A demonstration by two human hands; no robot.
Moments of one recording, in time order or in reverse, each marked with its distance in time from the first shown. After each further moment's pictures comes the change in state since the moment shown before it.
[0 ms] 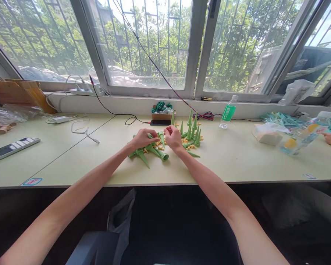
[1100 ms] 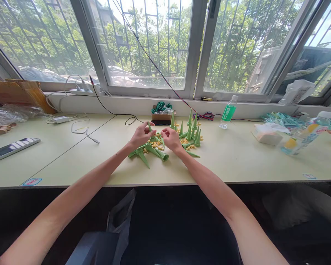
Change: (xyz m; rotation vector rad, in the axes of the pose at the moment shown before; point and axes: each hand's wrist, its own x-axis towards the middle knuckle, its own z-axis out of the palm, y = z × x) left_hand -0.001 0.012 -0.001 -0.327 0.183 -0.169; right_hand -0.001 -0.002 0.001 -0.057 -0.135 -0.001
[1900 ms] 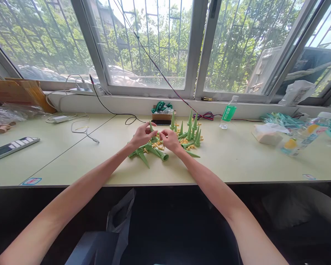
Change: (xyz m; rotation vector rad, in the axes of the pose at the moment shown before) left_hand -0.002 0.004 0.002 -0.037 -0.027 0.027; right_hand -0.003 -0.002 0.002 0.058 -0.123 -0.021
